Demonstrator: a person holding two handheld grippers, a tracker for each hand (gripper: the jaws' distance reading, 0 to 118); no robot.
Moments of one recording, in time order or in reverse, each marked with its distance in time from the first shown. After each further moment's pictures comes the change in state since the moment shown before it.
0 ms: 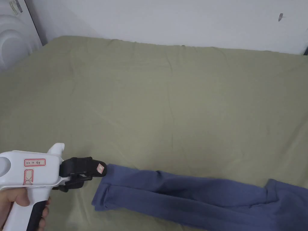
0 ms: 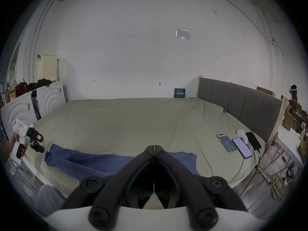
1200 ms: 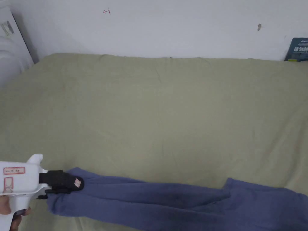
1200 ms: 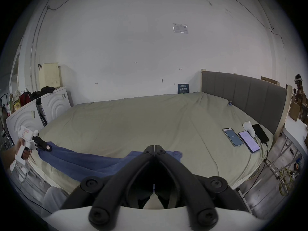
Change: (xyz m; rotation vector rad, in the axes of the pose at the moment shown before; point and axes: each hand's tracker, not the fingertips) left arm 0.041 -0.032 0.039 -0.002 0.171 0.079; right arm 0.023 0.001 -0.004 -0.014 0.077 -0.068
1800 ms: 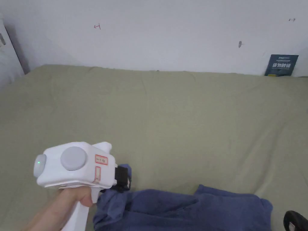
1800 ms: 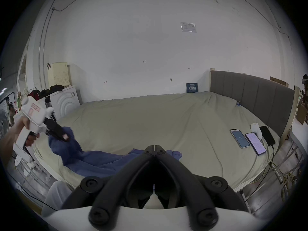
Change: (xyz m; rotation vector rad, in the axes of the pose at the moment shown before) left arm 0.209 -0.071 -0.103 -0.039 0.255 -0.281; right arm 0.018 -0.001 0.009 -0.014 0.094 0.004
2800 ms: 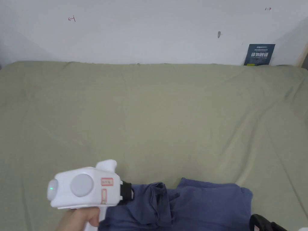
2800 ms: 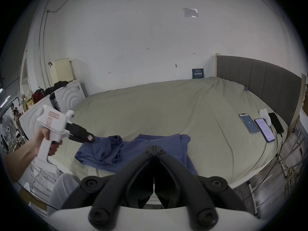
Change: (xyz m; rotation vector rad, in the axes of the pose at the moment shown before) left arm 0.000 -0.018 -0.099 -0.031 -0.081 -0.106; right arm -0.001 -0.019 -0.011 -0.115 0.068 -0.037
